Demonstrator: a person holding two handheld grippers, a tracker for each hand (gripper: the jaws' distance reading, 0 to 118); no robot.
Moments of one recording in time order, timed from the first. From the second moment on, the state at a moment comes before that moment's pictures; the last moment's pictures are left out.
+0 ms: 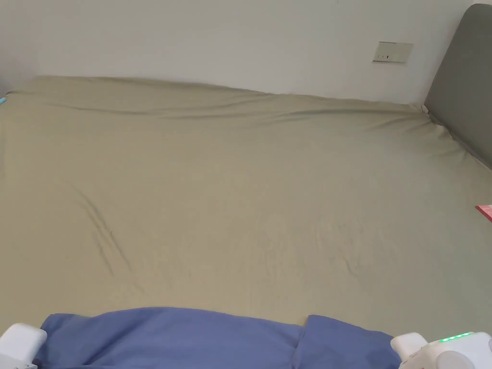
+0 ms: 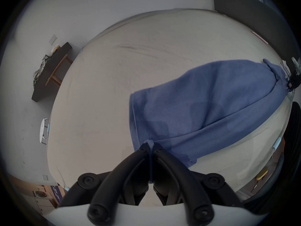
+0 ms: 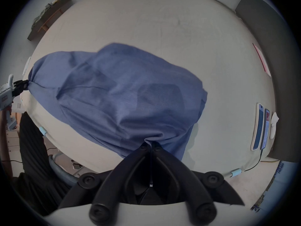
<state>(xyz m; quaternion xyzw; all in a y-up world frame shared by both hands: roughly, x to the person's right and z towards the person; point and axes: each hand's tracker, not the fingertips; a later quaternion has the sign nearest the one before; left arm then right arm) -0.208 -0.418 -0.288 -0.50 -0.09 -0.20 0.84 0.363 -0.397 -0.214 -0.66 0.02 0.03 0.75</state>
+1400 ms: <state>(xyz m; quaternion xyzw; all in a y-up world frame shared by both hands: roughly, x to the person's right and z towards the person) -0.061 -0.176 -0.220 -0.01 -0.07 -0.08 0.99 0.165 -0.162 -0.179 -0.05 -0.06 0.15 0.99</state>
